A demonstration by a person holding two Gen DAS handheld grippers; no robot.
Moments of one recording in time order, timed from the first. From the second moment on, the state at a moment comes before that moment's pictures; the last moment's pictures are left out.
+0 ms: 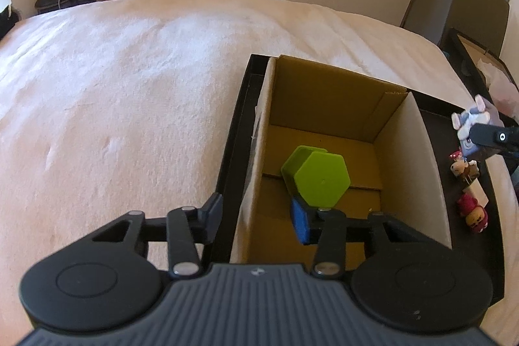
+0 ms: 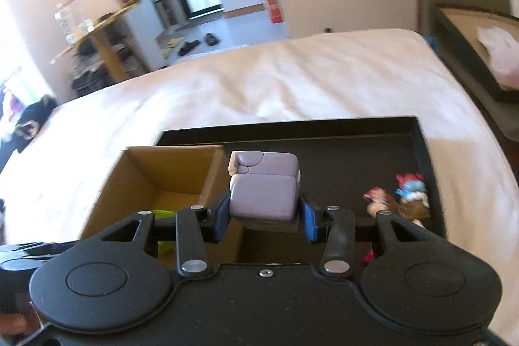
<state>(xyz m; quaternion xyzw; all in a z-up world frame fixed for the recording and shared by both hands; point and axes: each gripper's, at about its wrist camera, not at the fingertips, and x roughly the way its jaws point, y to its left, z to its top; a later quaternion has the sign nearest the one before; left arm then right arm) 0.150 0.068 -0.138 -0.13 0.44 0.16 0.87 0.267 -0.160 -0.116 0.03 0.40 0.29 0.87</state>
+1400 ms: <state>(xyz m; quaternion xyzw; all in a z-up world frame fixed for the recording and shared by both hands) 0.144 0.083 -0.144 -0.17 0.42 0.14 0.88 0.239 -0.076 -0.124 -0.10 0.38 0.35 0.85</state>
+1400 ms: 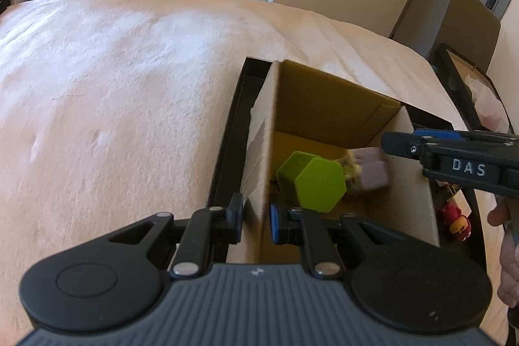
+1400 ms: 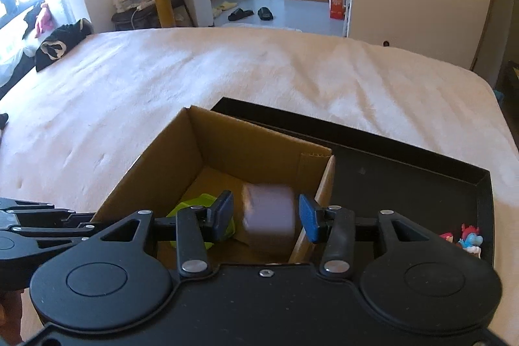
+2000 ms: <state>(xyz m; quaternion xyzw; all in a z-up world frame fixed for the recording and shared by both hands) 0.147 0.077 -0.144 -0.15 0.43 0.15 0.88 0.235 -0.143 -0.114 -0.01 0.40 0.33 0.86</state>
